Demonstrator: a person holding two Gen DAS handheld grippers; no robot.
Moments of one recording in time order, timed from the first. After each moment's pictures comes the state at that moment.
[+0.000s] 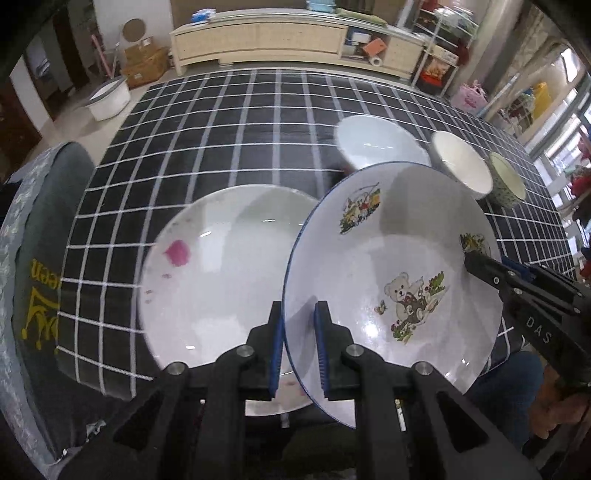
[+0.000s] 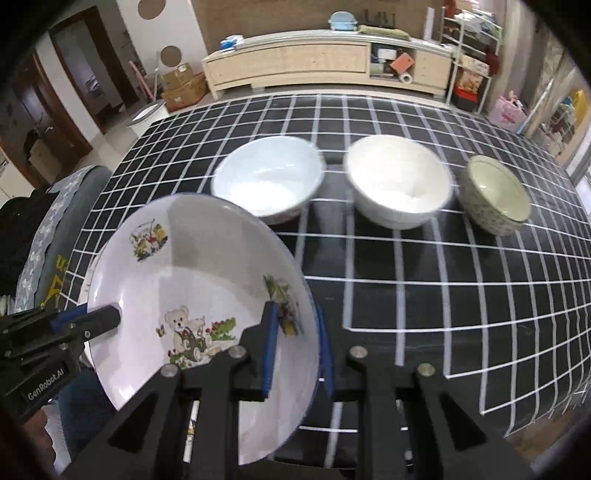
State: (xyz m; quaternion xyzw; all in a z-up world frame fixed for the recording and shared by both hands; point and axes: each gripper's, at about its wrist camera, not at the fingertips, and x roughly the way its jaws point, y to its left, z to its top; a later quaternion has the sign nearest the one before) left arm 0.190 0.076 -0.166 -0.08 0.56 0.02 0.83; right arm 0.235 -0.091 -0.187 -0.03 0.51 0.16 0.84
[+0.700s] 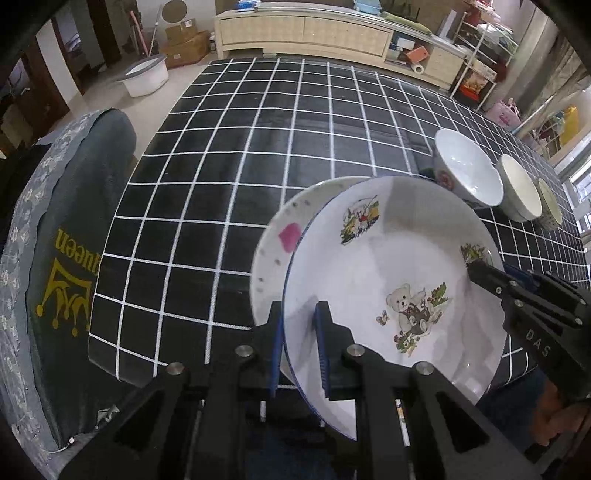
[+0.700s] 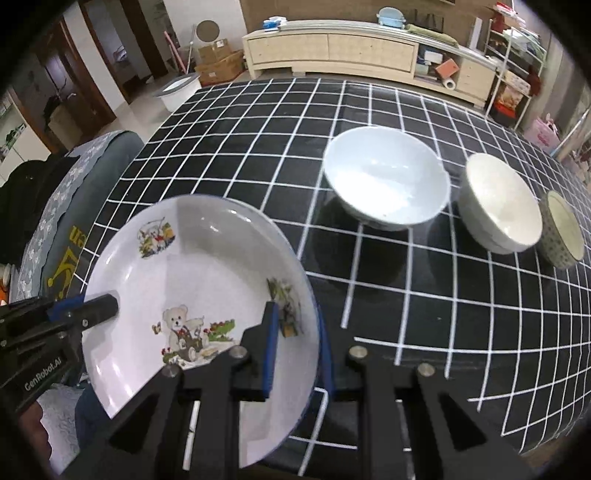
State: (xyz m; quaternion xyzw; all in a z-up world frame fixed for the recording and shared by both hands) left arm 0.172 0.163 -0.178 -0.10 0.56 0.07 0.82; right arm 0.238 0.003 -0.205 -0.07 0.53 0.20 0.82
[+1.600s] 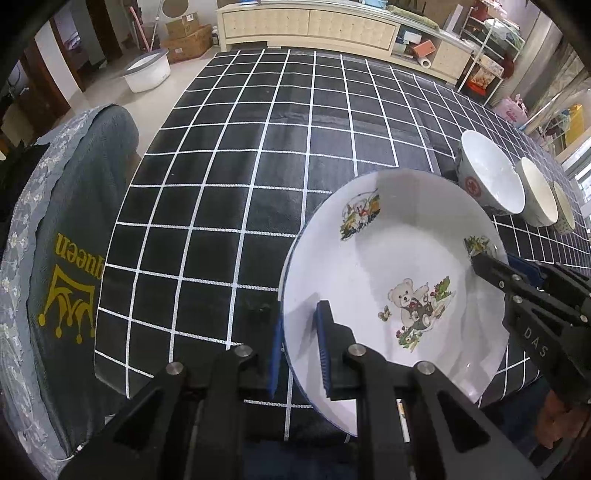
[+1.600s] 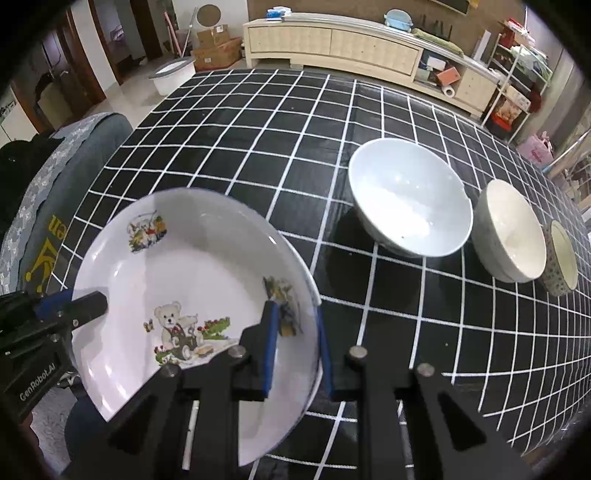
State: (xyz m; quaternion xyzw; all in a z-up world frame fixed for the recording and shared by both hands) left arm 0.188 0.174 -0.191 -0.10 0.58 0.08 0.81; right arm 0.247 0.038 -0.210 -0.12 0.53 0.17 0.82
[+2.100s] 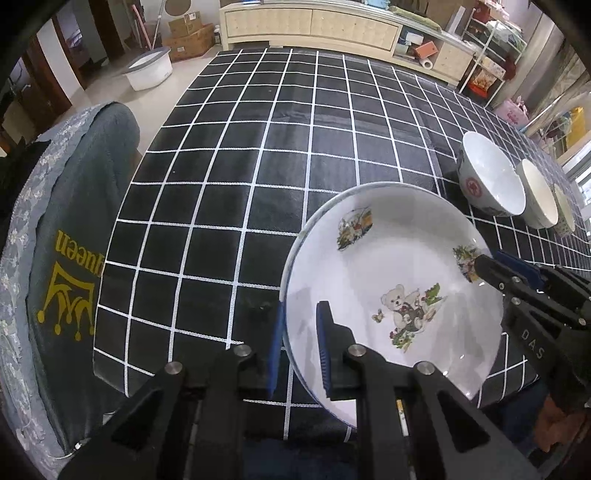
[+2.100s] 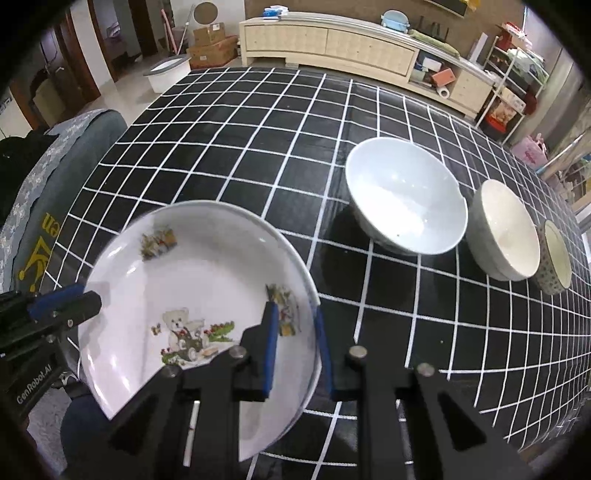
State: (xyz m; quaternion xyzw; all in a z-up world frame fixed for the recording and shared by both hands) left arm 0.189 0.178 -0.192 -0.10 0.58 0.08 0.81; right arm 0.248 0.041 -0.210 -0.12 0.53 0.16 0.82
